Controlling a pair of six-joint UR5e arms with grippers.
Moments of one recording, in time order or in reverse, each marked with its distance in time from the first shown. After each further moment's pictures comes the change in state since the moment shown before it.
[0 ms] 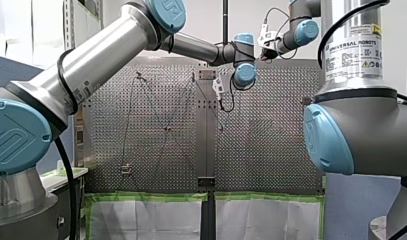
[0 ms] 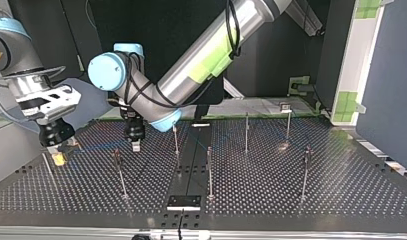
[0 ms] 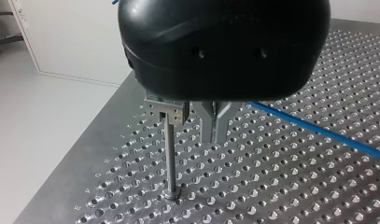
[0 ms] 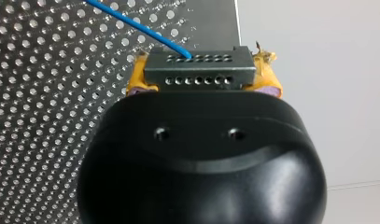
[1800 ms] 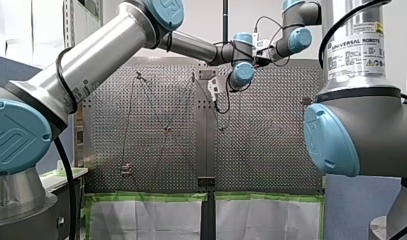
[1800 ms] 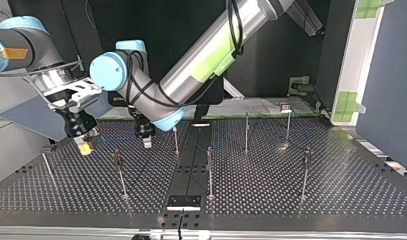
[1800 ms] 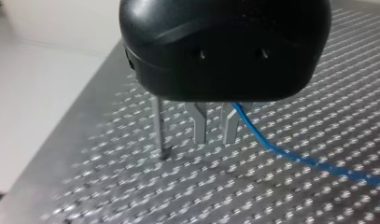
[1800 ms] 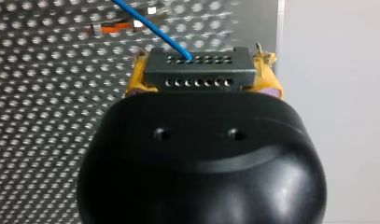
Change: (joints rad) left arm 0.005 0.022 -0.035 -0.065 -0.078 -0.046; right arm 0.060 0.003 0.063 -0.032 -0.013 -0.106
